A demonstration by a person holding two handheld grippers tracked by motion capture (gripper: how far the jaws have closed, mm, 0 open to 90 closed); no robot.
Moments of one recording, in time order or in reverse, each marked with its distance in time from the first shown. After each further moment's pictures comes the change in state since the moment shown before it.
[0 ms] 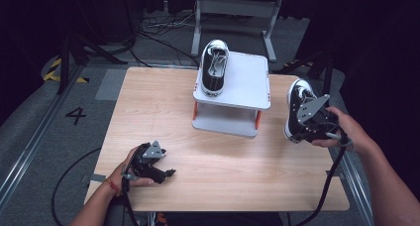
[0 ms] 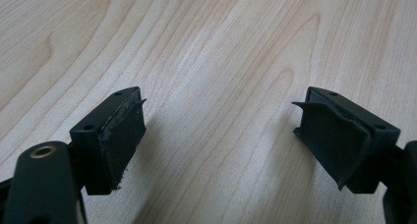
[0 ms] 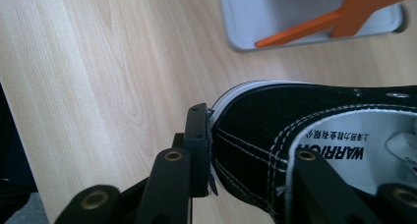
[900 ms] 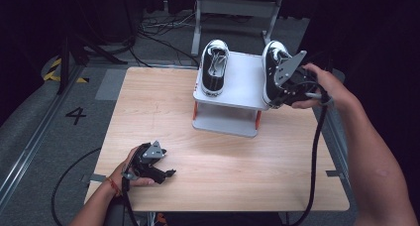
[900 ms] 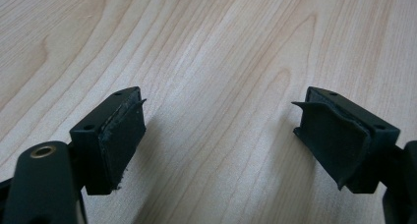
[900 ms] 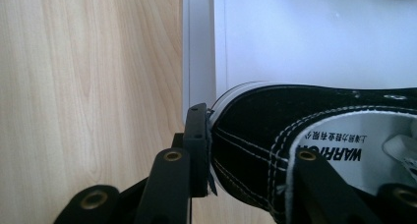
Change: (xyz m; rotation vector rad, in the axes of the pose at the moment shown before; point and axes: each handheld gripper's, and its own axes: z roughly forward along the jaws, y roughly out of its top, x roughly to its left) left arm 0.000 0.001 0.001 -0.001 -0.011 0.010; right arm -0.041 0.110 -0.032 -0.037 -0.024 -0.193
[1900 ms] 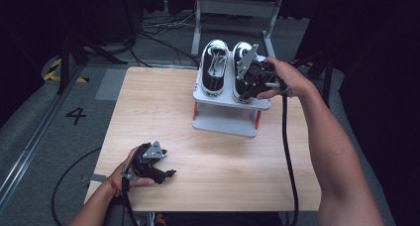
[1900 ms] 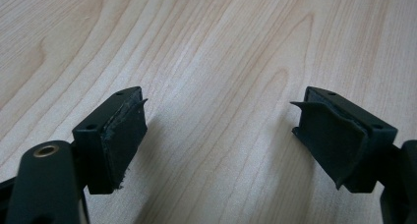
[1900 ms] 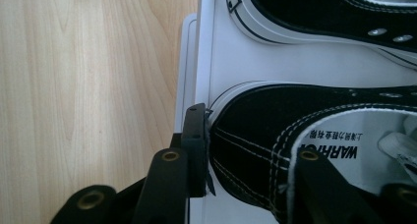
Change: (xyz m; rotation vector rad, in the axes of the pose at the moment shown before) left arm 0.000 0.000 0.000 -0.003 -0.006 0.005; right arm -0.026 0.069 0.057 0.033 0.078 -0.051
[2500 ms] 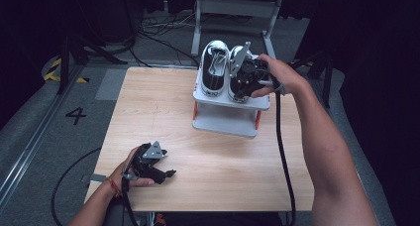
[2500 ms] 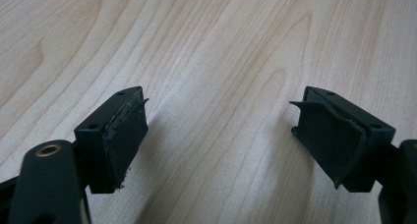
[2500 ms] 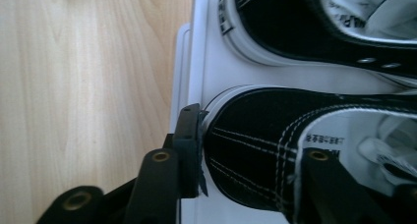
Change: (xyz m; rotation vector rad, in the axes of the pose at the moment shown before) left arm -0.001 0.000 0.000 0.000 -0.002 0.001; right arm -0.003 0.016 0.003 0.010 -0.018 -0.008
